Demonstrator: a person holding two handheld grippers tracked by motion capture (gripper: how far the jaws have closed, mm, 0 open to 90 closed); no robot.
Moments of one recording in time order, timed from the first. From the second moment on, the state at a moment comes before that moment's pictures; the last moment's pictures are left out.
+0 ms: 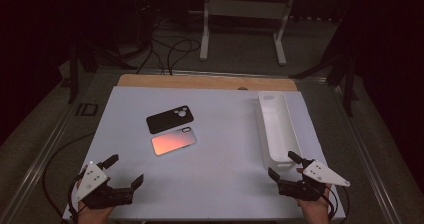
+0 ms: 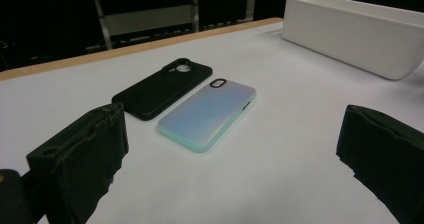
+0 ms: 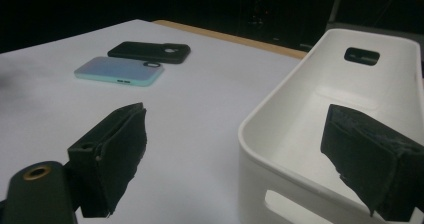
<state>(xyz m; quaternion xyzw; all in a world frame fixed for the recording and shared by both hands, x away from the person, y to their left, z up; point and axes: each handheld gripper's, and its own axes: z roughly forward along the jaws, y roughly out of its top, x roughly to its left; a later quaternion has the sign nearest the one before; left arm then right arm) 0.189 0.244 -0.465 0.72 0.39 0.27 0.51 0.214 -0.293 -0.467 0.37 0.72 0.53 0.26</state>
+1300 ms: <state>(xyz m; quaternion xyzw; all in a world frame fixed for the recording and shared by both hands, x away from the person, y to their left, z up) 0.195 0.244 -0.453 0.72 0.39 0.28 0.50 0.215 -0.289 -0.470 0.37 0.71 0.53 0.27</state>
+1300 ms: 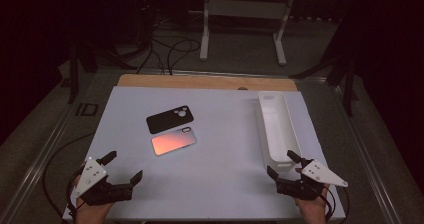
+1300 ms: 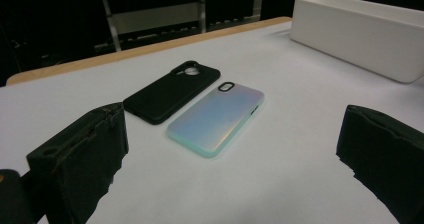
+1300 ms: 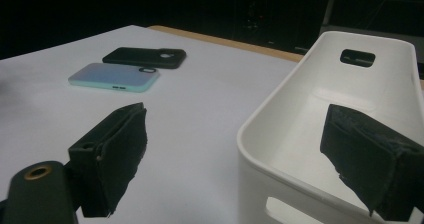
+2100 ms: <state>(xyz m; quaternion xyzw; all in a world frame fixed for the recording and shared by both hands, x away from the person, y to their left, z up) 0.224 0.236 -0.447 0.73 0.38 0.28 0.49 0.215 -0.288 -0.470 0.38 0.71 0.53 0.28</state>
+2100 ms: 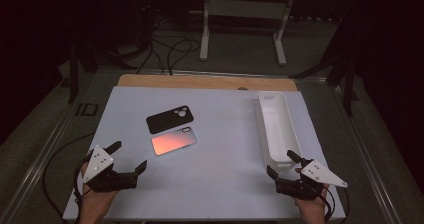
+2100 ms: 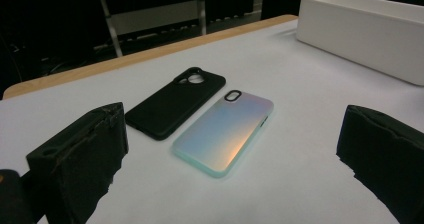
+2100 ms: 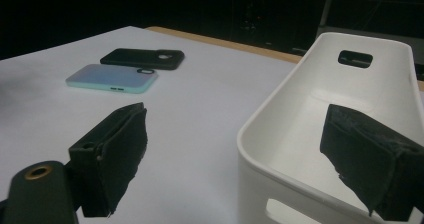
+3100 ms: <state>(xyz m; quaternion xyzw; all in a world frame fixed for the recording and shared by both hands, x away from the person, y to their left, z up) 0.278 0.221 -0.451 0.75 0.40 0.25 0.46 0.216 -0.288 -0.471 0.38 0.71 0.53 0.28</state>
